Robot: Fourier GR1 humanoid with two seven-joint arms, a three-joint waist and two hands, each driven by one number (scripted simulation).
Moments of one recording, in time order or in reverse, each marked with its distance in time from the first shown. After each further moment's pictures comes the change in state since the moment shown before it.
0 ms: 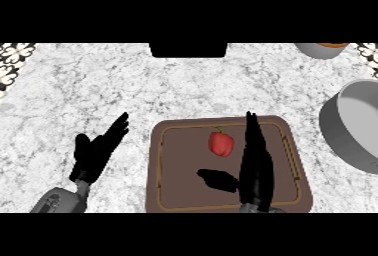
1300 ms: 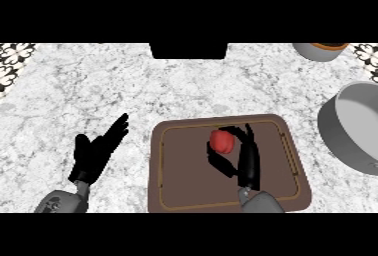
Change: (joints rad) left arm 0.033 -0.078 0.106 -0.021 -0.107 -0.084 0.044; right arm -0.096 0.006 -0.102 0.519 -0.713 -0.252 -0.887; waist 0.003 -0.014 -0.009
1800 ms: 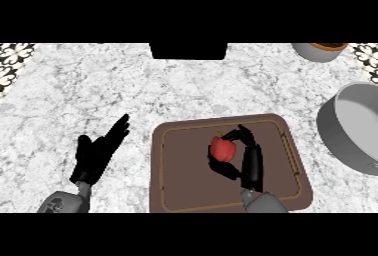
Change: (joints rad) left arm 0.010 -0.025 0.019 -0.007 -0.037 -0.010 0.007; right arm 0.005 -0.030 0.020 0.021 -0.171 -0.035 -0.241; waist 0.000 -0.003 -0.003
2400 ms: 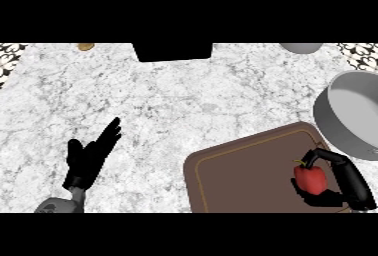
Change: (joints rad) left arm 0.043 0.005 0.035 -0.003 0.012 0.025 -0.010; right arm 0.190 -0.558 -0.137 -0.105 -0.218 0.638 -0.323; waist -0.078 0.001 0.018
